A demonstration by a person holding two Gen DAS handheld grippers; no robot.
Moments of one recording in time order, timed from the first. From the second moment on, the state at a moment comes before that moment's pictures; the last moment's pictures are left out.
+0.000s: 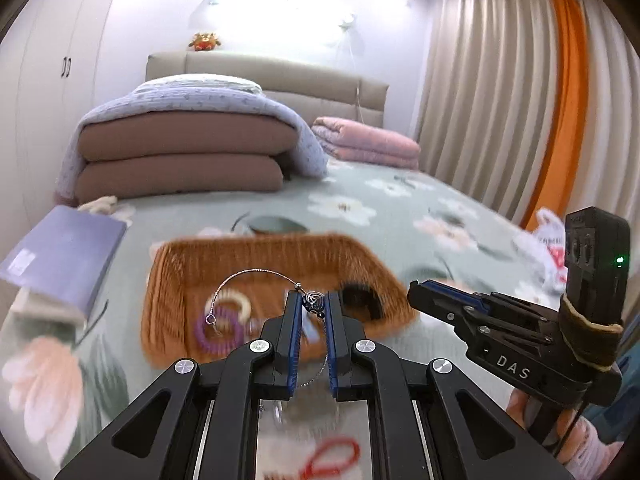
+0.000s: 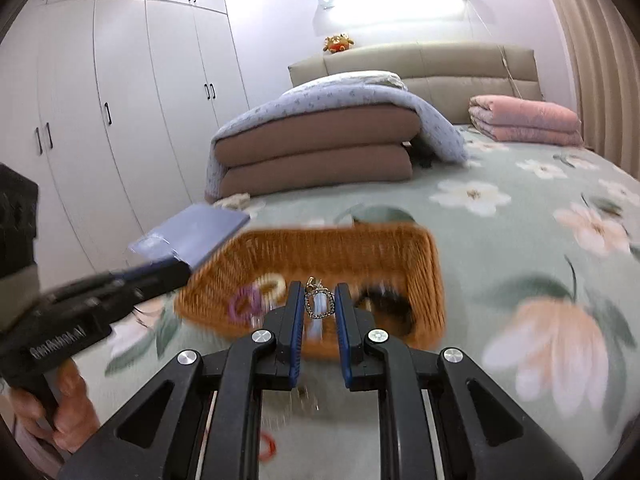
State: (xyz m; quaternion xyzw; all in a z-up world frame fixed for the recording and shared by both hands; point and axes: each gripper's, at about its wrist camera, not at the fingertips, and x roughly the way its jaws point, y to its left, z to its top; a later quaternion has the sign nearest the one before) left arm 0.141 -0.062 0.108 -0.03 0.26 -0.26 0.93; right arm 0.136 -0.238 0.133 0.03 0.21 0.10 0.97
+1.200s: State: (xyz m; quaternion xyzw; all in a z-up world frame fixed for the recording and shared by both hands) left arm 0.174 -0.044 0.070 -0.09 0.26 -0.28 0.92; right arm 0.140 -0.243 0.095 0.04 0.22 0.14 0.96
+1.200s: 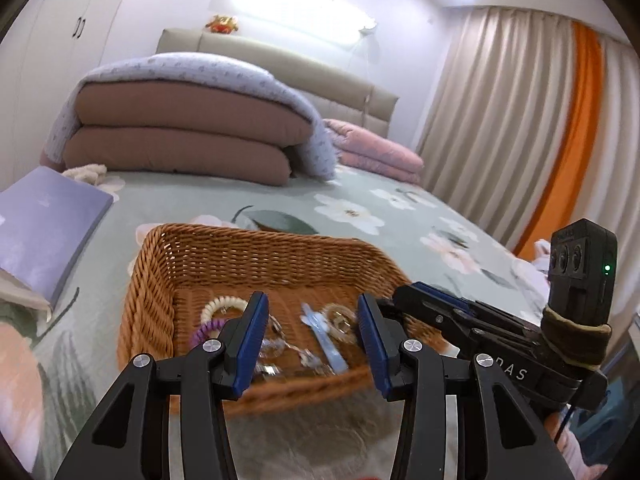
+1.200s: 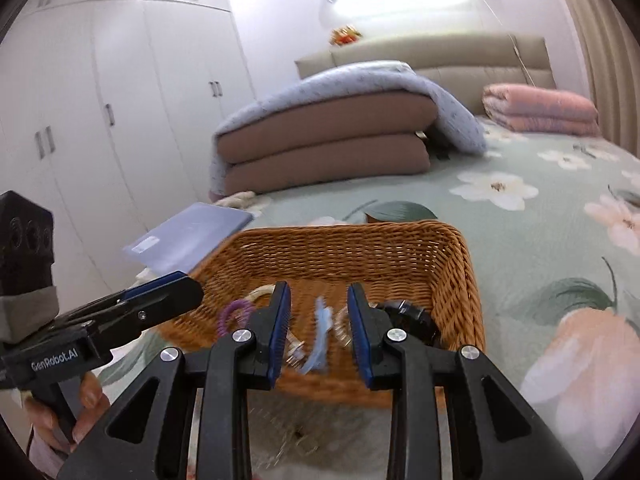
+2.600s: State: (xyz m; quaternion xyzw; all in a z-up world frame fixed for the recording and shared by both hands) left arm 0.154 -0.063 -0.013 0.01 0.42 -0.22 0.88; right arm 0.124 -0.235 0.025 0.00 0.36 0.13 0.92
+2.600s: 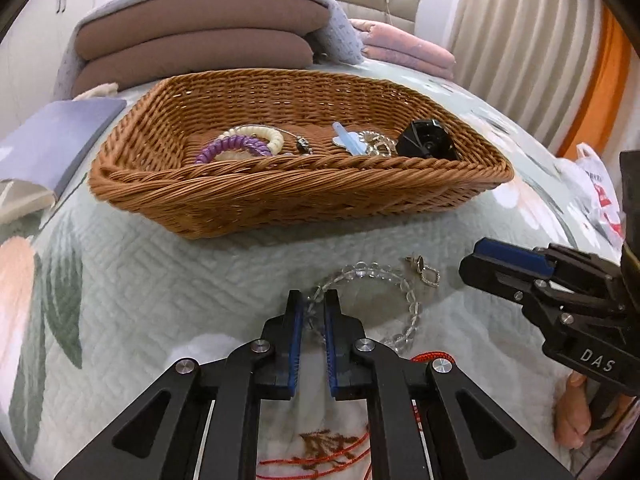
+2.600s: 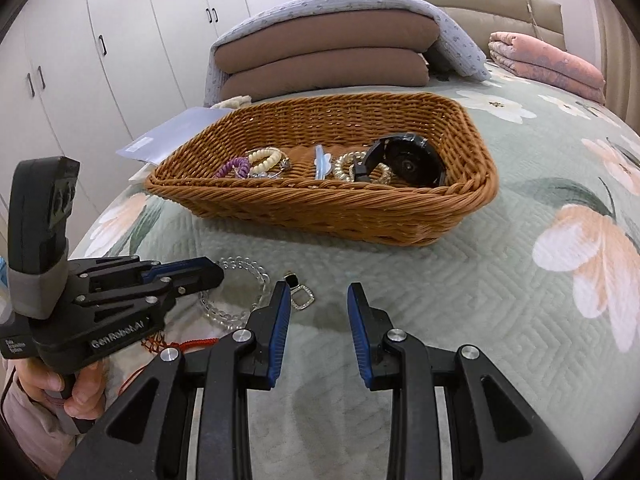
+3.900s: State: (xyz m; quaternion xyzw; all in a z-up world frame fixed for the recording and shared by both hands) left arm 0.131 -0.027 -0.001 -0.05 0.38 -0.22 0.90; right arm 0.119 -0.211 0.037 -0.03 0.31 0.14 0.94
